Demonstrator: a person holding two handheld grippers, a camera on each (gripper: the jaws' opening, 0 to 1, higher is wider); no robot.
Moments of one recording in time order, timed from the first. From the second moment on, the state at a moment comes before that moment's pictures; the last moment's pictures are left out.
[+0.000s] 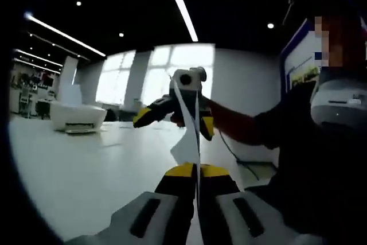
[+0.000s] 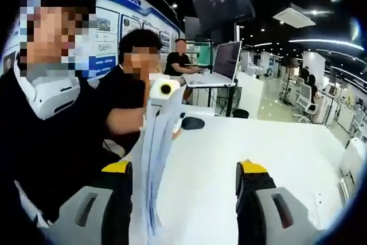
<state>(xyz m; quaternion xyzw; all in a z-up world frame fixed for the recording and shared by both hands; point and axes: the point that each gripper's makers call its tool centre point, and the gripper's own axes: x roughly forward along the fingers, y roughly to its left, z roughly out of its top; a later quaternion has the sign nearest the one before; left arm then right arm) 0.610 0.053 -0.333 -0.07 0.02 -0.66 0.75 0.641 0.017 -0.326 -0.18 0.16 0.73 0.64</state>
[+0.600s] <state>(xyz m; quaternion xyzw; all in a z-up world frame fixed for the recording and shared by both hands) 0.601 0.043 -0.329 -0.03 0.03 -0.68 0.74 0.600 0.004 -0.393 -0.25 0.24 0.76 0.55</state>
